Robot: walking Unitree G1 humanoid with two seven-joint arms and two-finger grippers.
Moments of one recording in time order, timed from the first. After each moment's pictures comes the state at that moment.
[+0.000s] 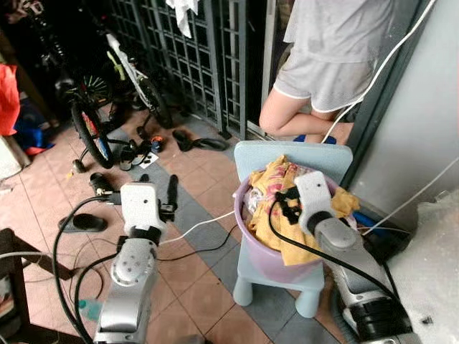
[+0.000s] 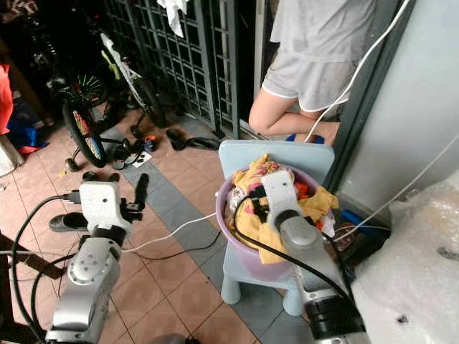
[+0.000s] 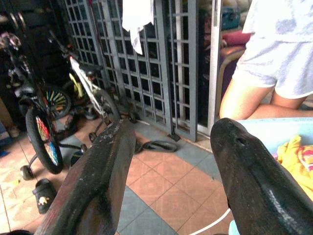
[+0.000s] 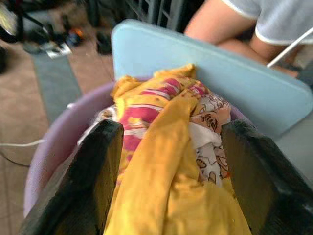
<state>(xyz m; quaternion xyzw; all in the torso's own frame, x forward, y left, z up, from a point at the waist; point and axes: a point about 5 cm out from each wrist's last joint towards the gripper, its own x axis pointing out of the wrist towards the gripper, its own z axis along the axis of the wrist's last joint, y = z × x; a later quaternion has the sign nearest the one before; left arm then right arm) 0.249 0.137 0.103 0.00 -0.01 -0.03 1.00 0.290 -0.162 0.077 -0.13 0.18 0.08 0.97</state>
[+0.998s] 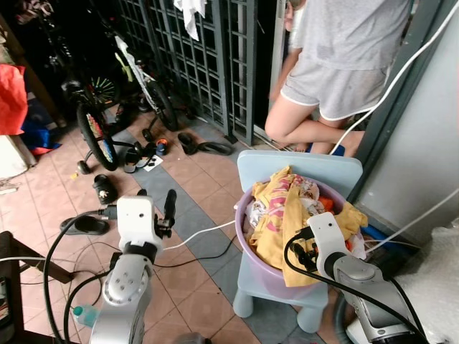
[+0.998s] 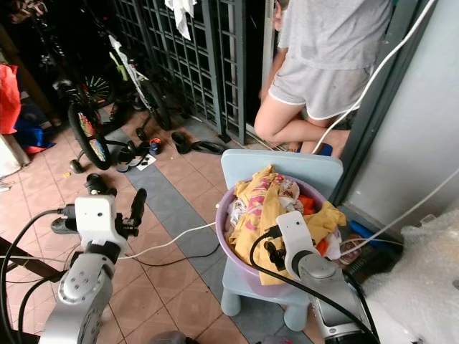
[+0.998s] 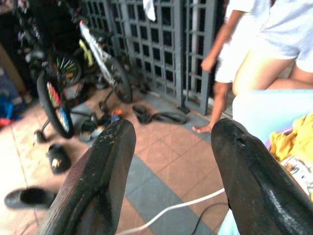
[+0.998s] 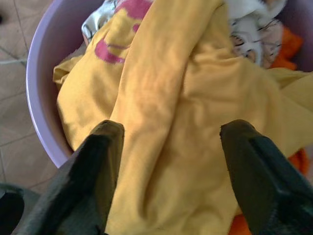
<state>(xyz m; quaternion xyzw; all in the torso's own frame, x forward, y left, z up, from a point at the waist) 0.215 0.149 0.096 0.01 0.05 -0.01 1.00 0.236 -0.178 0.035 -0.09 0.35 0.11 0.93</state>
